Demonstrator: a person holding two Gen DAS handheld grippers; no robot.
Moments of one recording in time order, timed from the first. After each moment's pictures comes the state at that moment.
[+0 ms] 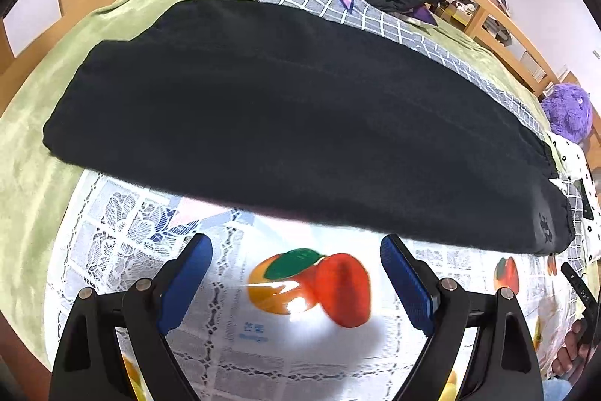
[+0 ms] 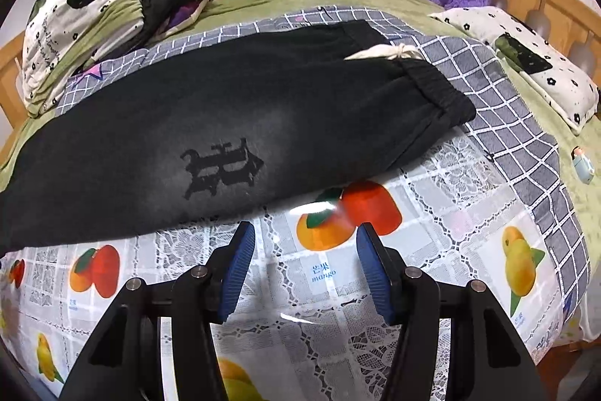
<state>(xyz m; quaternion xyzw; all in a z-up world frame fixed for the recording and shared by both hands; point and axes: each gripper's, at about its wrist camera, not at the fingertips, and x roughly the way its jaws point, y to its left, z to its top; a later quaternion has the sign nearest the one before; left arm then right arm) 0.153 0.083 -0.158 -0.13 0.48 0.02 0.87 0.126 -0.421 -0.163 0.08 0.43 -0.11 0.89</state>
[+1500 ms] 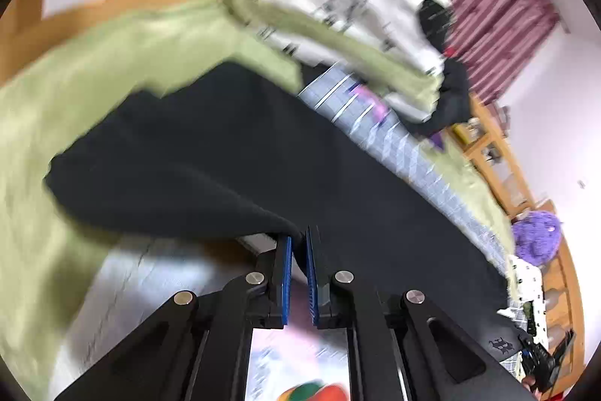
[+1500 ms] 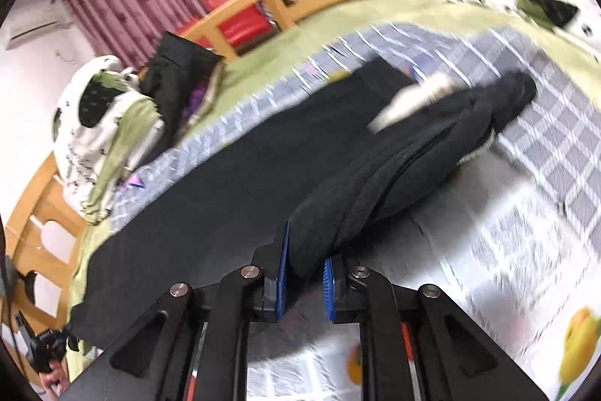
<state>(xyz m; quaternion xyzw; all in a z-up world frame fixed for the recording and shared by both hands) 0.198 0.186 -0.118 -0.30 0.34 0.04 0.89 0.213 -0.496 -0.128 0.26 0.35 -0.03 0.90</state>
